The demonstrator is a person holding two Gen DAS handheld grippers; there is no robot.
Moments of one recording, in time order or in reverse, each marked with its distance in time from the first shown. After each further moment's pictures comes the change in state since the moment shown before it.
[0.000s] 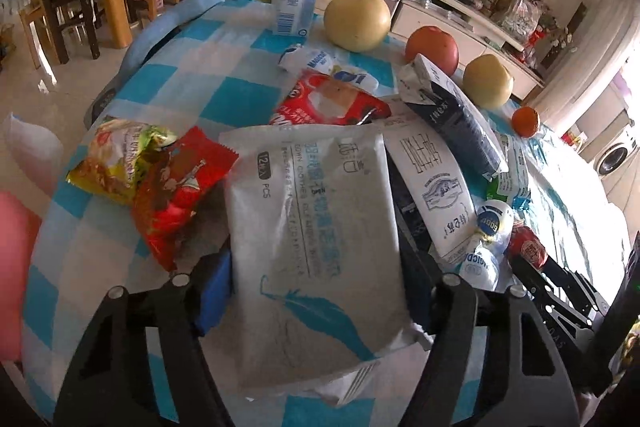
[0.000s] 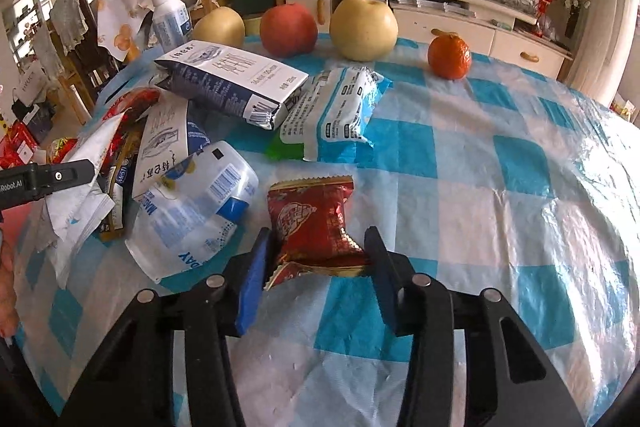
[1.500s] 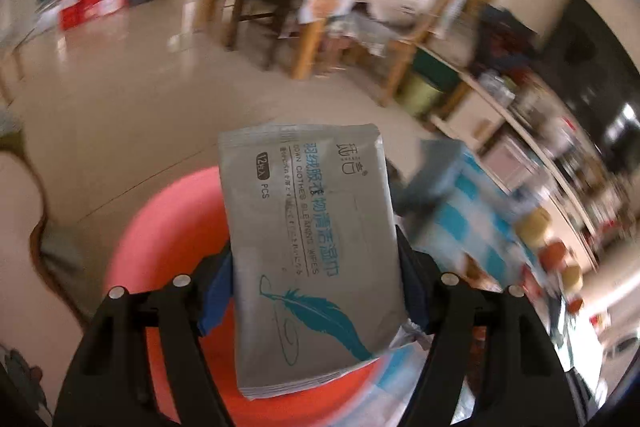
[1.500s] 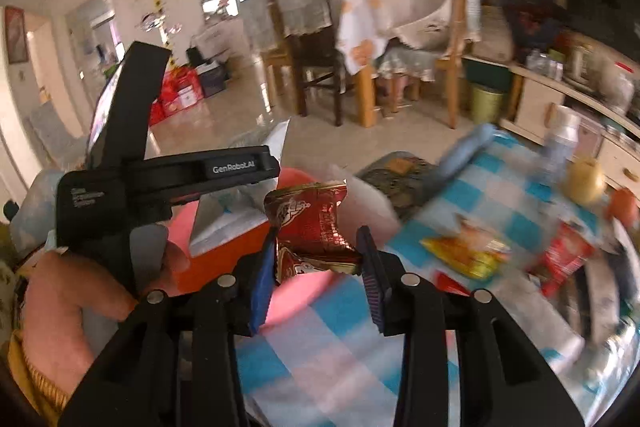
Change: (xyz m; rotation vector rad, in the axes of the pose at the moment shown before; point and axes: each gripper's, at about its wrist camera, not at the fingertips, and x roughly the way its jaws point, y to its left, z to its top) left arm -0.179 0.300 -0.023 -0.536 -0.298 0.271; right arm -0.095 0.407 0.029 -0.438 -0.137 0.551
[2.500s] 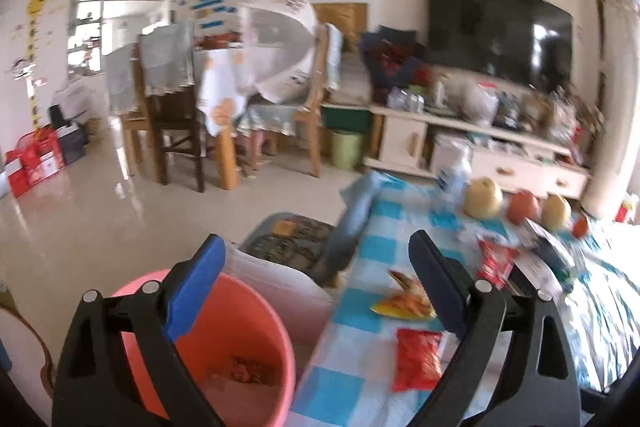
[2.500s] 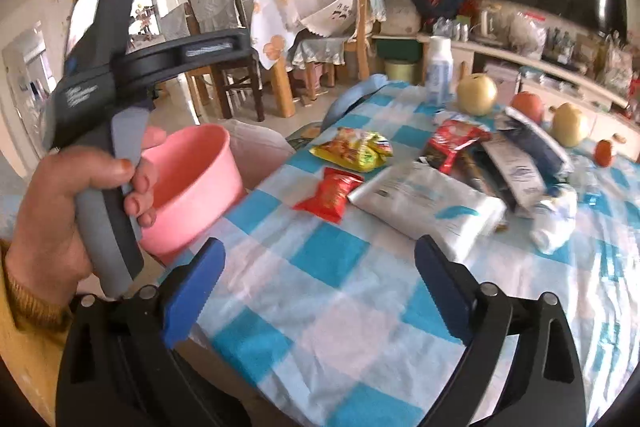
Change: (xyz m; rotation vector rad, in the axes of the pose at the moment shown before) left arm -0.043 -0.132 -0.060 0.510 -0.349 -0.169; right arm -0.097 -0.048 -0.128 0.181 -0.036 -0.274
